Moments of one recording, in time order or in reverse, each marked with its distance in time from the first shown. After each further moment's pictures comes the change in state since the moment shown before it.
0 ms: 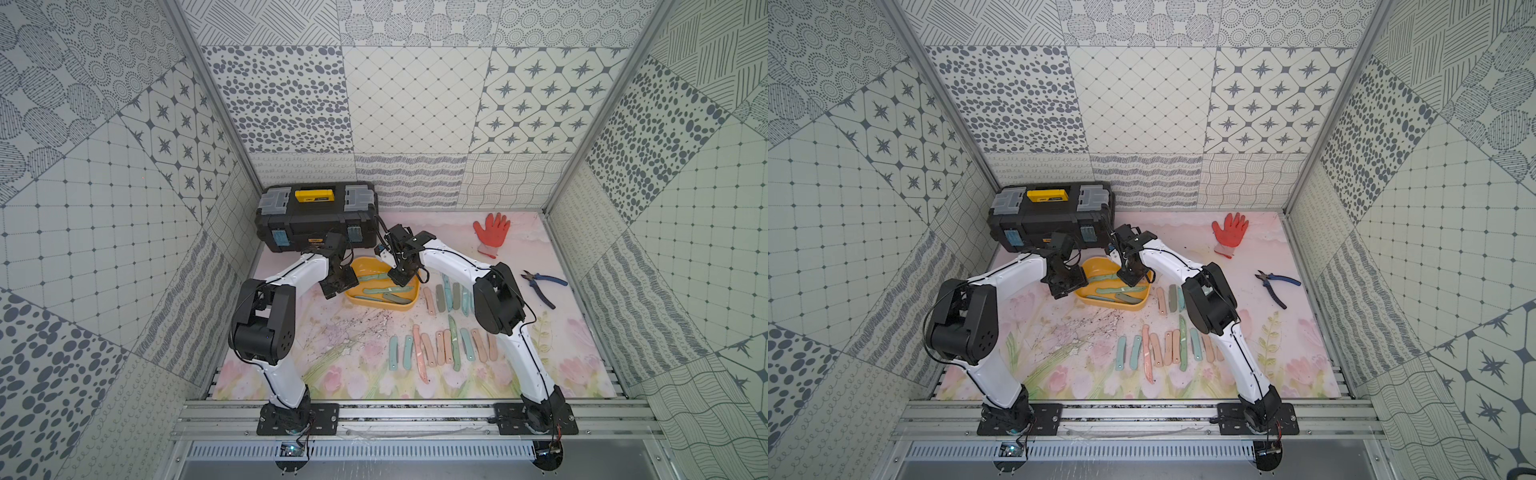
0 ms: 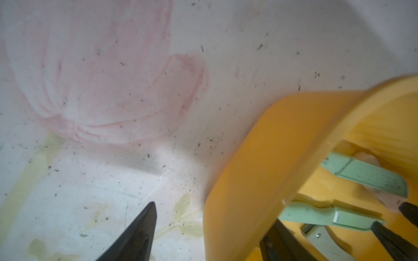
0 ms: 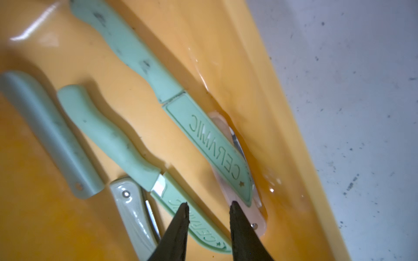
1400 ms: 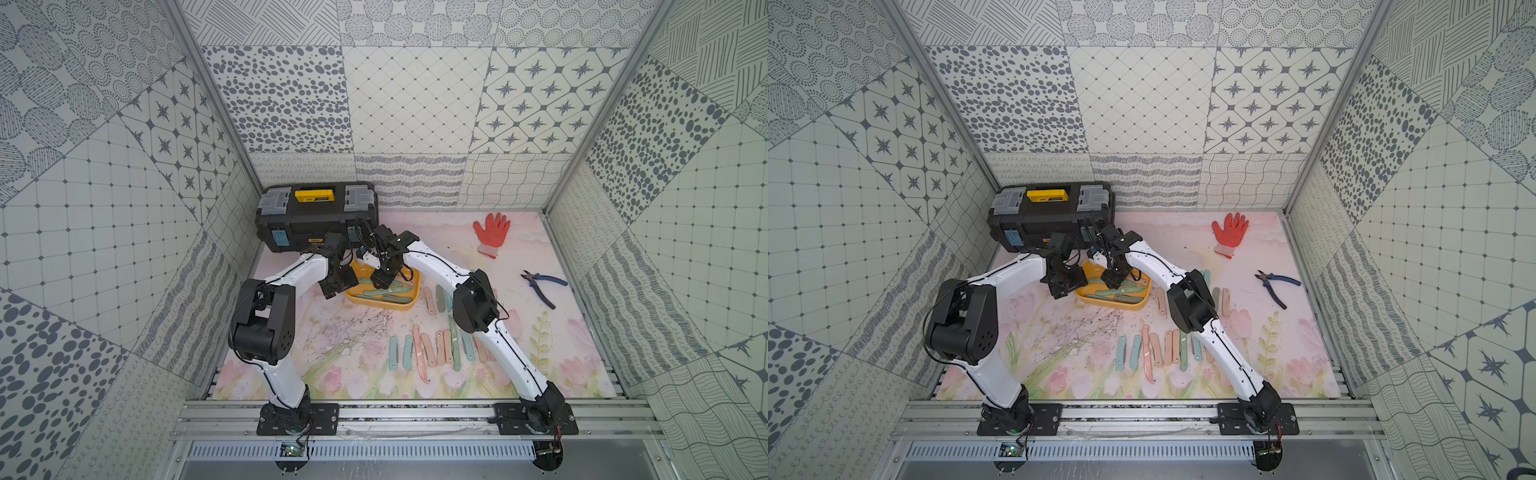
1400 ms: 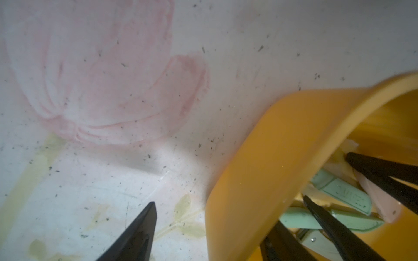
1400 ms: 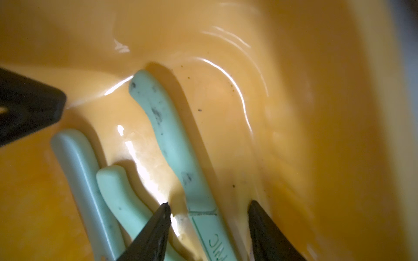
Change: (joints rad) left arm 0.005 0.000 0.000 0.002 0.003 0.000; right arm 0.029 0.305 0.451 -0.159 -0.098 -0.106
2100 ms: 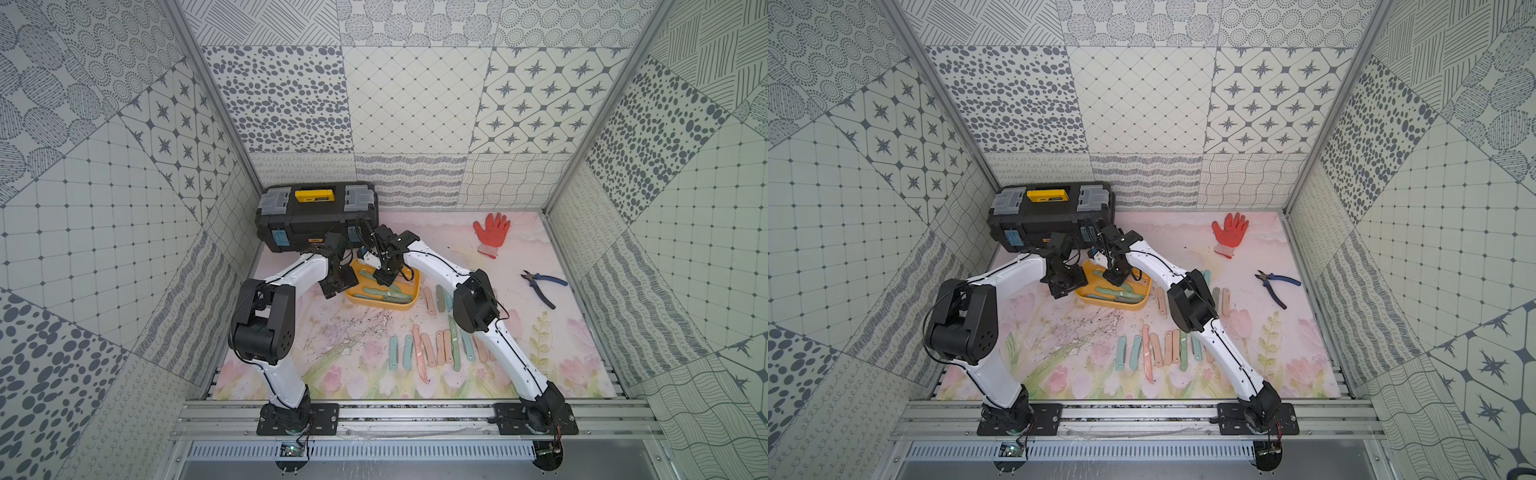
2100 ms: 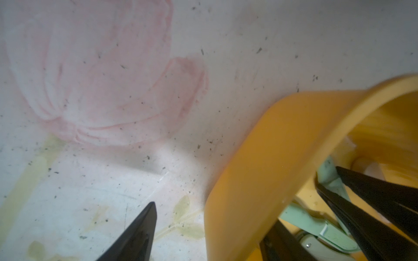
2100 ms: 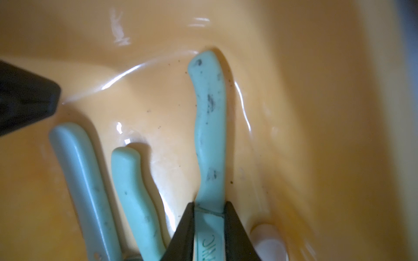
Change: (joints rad) left arm 0.000 0.000 0.000 0.006 0.000 -0.003; right arm 0.002 0.000 0.000 -0.002 -0.001 -0.002
